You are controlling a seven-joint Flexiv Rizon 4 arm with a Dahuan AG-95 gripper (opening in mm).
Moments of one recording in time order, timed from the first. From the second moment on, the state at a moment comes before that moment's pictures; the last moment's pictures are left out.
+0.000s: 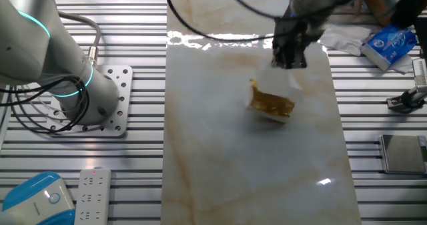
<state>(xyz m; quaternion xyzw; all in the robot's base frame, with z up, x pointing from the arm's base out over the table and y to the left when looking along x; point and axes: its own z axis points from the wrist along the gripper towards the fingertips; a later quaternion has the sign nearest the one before) 0.505 -0.018 0.265 0.07 -1.00 -0.02 0.07</state>
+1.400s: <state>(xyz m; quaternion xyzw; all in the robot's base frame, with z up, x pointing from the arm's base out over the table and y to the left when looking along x) 0.499 -0.086 0.198 0.10 -0.99 -0.03 0.06</state>
